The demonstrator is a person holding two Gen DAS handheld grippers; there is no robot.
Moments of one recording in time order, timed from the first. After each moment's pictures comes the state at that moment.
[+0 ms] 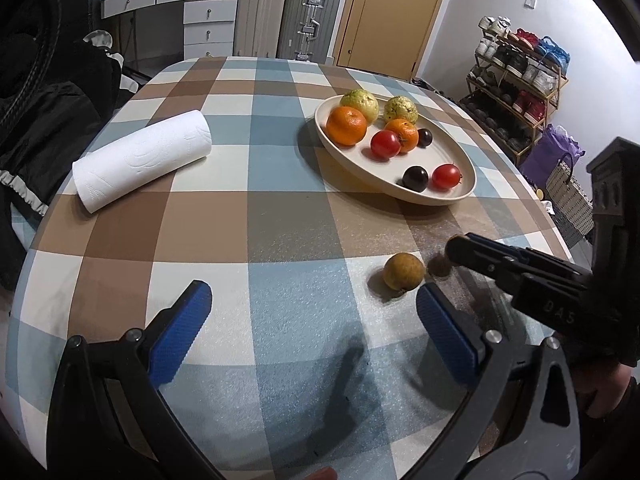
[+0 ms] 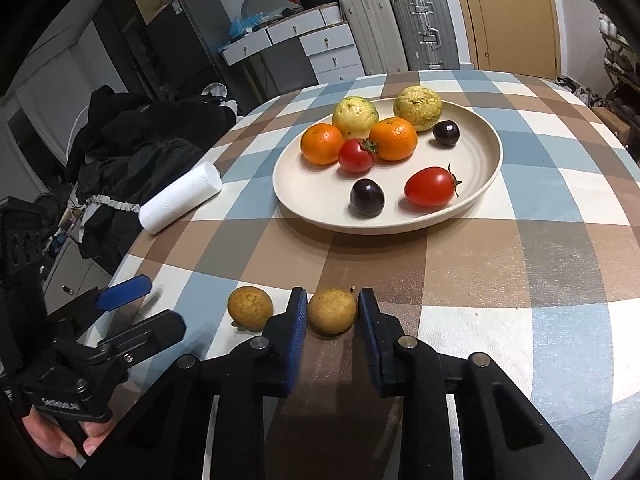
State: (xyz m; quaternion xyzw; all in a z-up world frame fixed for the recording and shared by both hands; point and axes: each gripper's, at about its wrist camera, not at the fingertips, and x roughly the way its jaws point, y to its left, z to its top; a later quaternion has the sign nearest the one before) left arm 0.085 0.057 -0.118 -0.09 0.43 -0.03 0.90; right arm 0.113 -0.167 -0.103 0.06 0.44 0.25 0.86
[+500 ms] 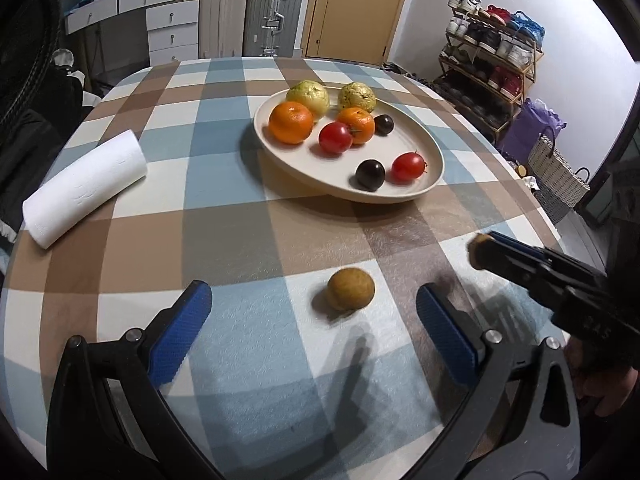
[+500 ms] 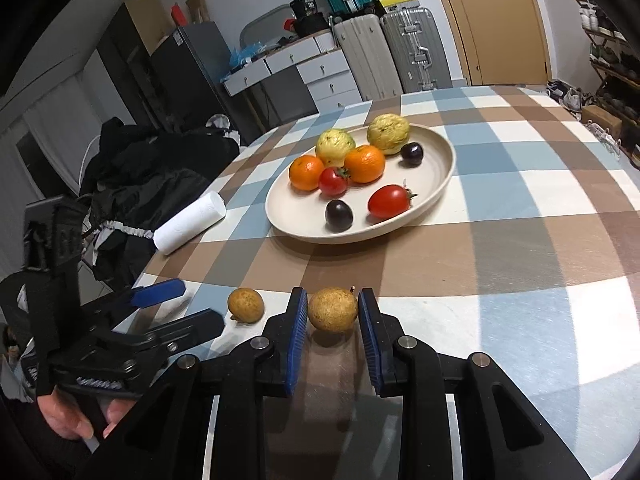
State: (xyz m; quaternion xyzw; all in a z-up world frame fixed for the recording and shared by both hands) left arm 0.113 0.019 -0.119 -0.06 0.44 -0.07 0.89; right arm 0.092 -0.213 -0.088 0.09 0.40 0.26 0.87
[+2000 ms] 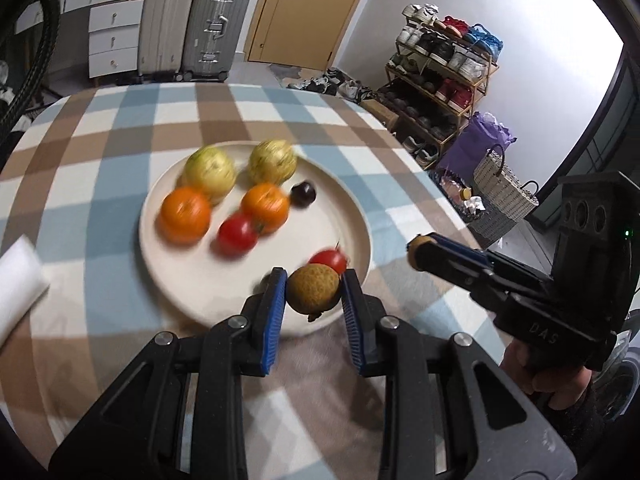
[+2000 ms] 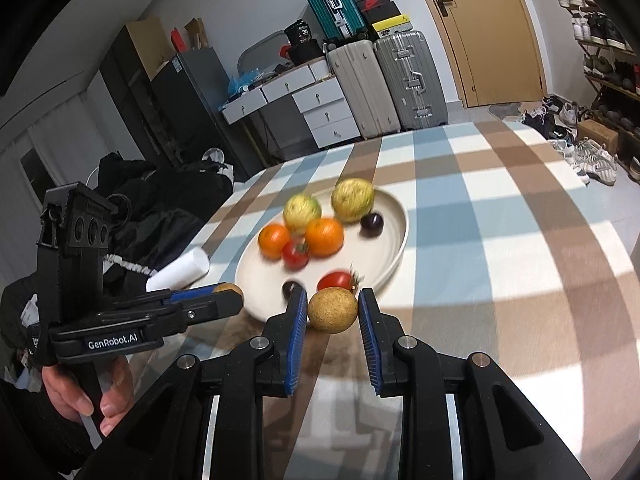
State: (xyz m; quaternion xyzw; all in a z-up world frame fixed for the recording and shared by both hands) left arm 0.210 -0.021 -0.079 -0.10 0.42 -0.19 0.88; right arm 0.151 -0.254 -0.058 0.11 0.37 0.25 0.89
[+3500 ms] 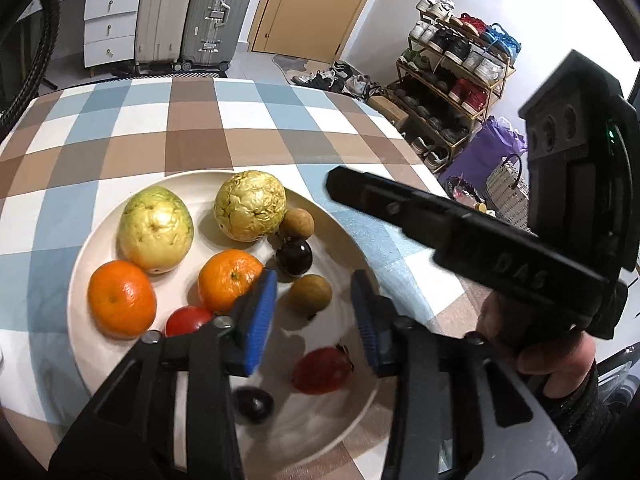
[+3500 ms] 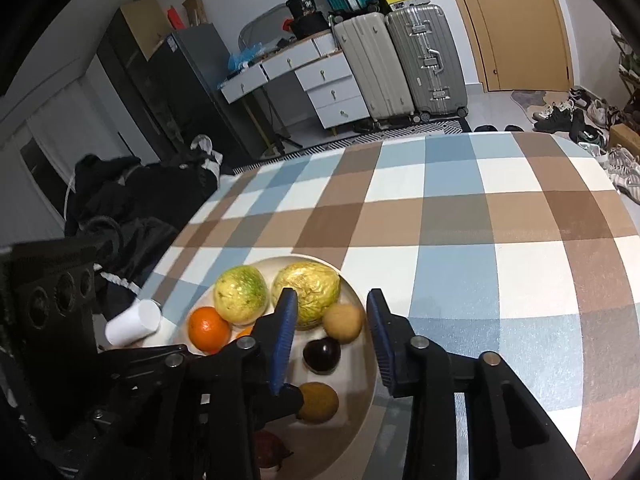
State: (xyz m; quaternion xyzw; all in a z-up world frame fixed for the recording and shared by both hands) left arm 0.301 -0.056 -0.106 -0.11 0.44 -0.18 0.87; right arm 0.307 -0.242 -0.074 0.10 0.40 0.28 0.86
